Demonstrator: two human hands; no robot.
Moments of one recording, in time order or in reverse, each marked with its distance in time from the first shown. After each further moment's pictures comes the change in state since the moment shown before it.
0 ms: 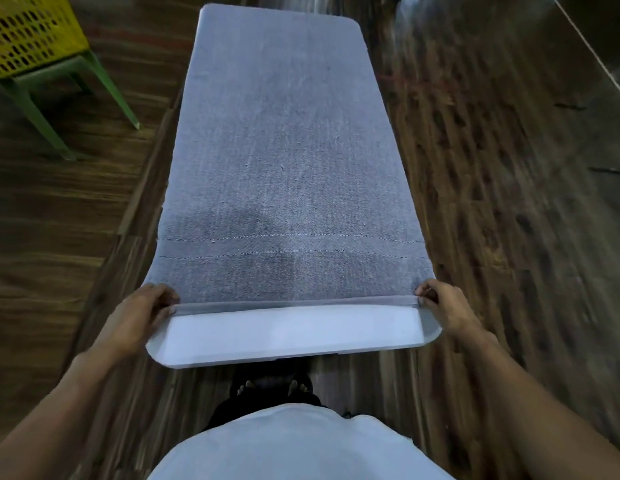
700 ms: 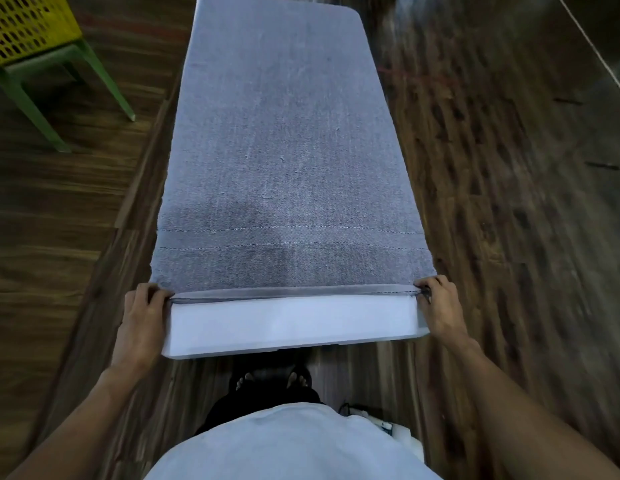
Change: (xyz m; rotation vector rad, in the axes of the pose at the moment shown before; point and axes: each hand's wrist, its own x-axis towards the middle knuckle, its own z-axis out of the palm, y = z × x) left_hand -0.025 0.014 0.035 0.085 0.206 -0.189; right_hand -0.011 0.001 0.032 -0.066 0.235 0.008
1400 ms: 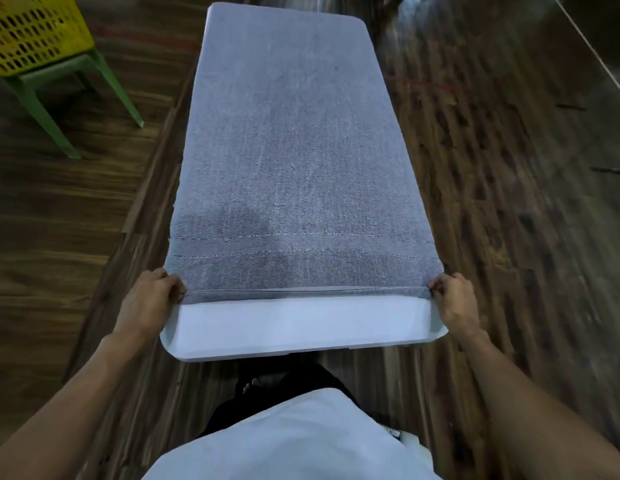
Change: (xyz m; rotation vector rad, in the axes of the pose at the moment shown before) left_hand 0.051 -0.006 -0.030 0.114 -0.061 0.244; right_hand 0.023 -0.003 -0.004 -0.131 0.056 0.093
